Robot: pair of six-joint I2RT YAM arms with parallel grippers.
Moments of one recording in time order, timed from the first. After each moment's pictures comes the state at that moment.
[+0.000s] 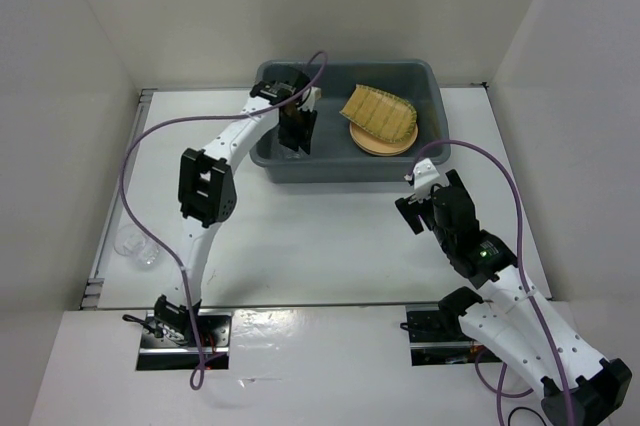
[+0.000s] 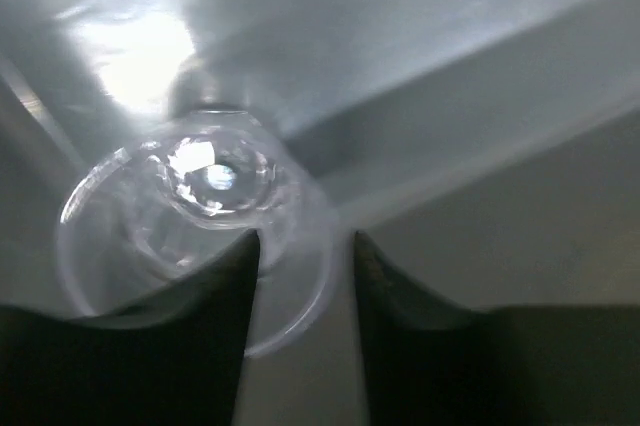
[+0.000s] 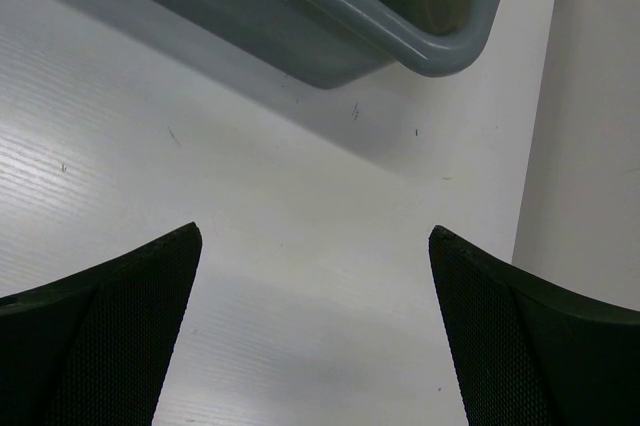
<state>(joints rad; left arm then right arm) -0.42 2.35 2.27 -1.04 0.13 -0.18 0.49 0.64 0.60 -0.45 0.38 -0.32</state>
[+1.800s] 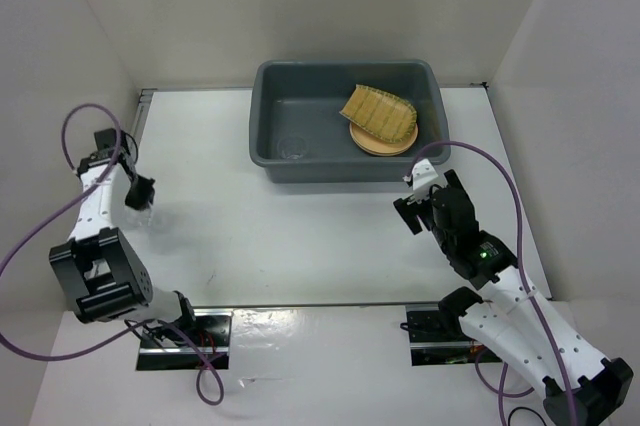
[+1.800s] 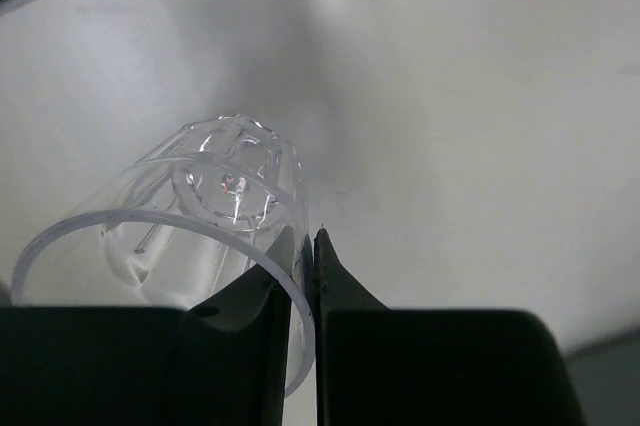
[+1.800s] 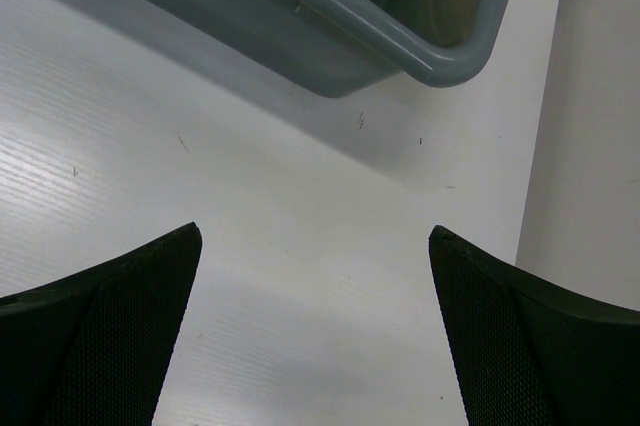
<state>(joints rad) 0.40 1.44 1.05 -0.88 -0.25 -0.84 0.51 0.64 0.60 -0.44 0.38 -0.32</state>
